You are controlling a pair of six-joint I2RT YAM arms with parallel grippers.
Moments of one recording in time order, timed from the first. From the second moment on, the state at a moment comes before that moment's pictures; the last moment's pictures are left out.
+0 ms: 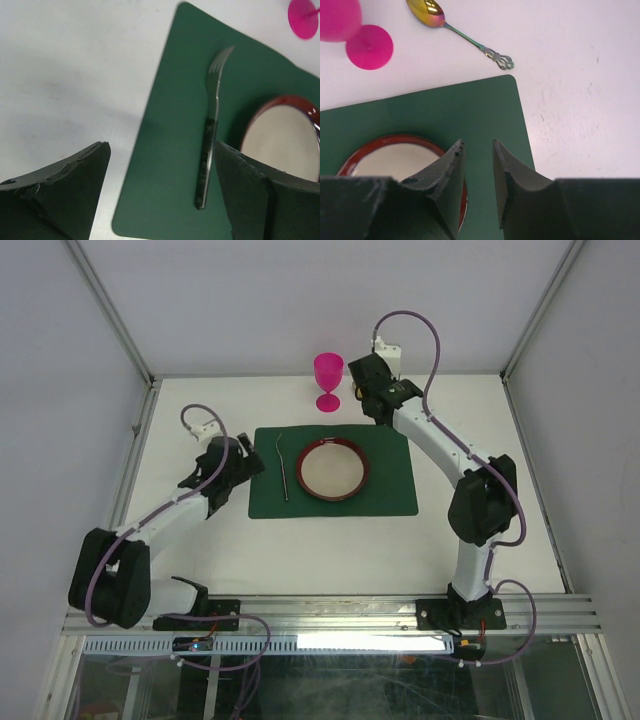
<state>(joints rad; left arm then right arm) -0.30 1.24 0.64 0.01 -0.29 -0.68 0.56 1.89 1.81 -0.73 0.63 0.43</state>
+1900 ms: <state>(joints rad) -0.65 1.85 1.12 -0.30 -0.63 -0.66 0.46 1.81 1.57 -0.64 0.54 0.34</state>
